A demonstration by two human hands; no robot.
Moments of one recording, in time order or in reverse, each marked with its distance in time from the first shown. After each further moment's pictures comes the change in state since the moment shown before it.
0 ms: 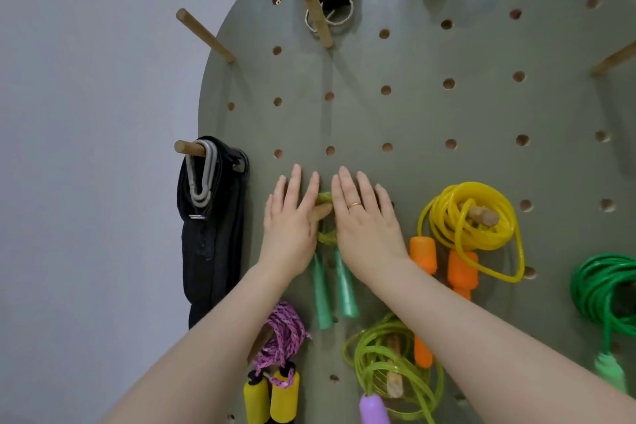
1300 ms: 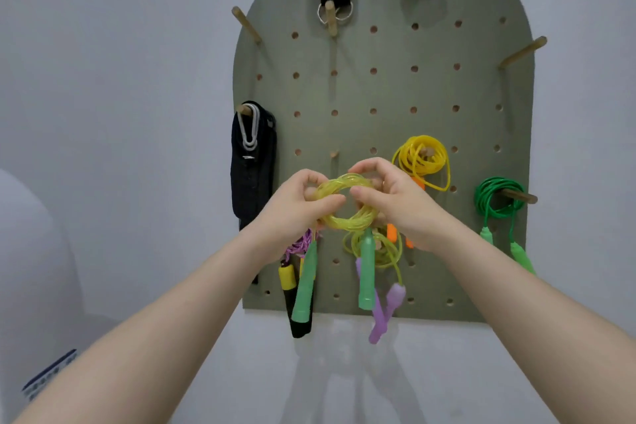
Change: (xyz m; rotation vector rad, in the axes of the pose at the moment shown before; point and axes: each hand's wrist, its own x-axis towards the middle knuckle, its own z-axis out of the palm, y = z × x) left_hand -0.153 0.047 -0.175 -1.038 -0.390 -0.197; right_hand -0.129 -0.042 -0.179 1.455 -0.307 0.290
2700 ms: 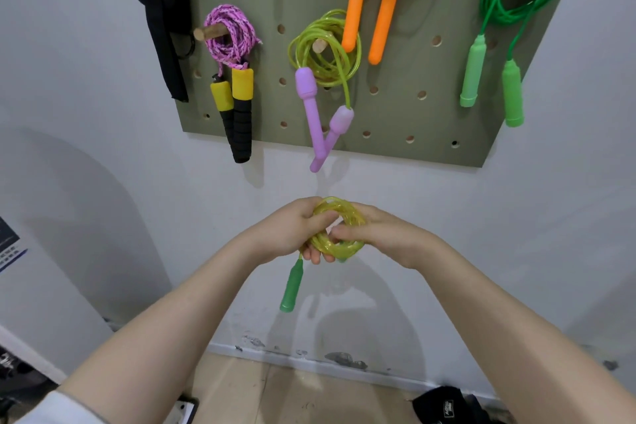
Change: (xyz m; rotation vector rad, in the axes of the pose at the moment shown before) left_hand -0.104 -0.163 0.175 0.048 -0.404 -0.521; right_hand -0.169 0.219 -0.039 0.144 -0.561 0.499
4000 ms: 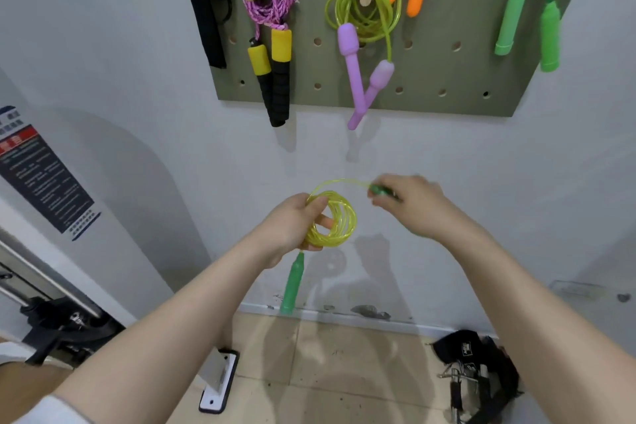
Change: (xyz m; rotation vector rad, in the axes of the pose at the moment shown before) left_hand -0.084 -0.046 -0.015 -0.265 0.203 -0.267; right_hand -0.017 -0.024 0.069 -0.822 0.484 0.267
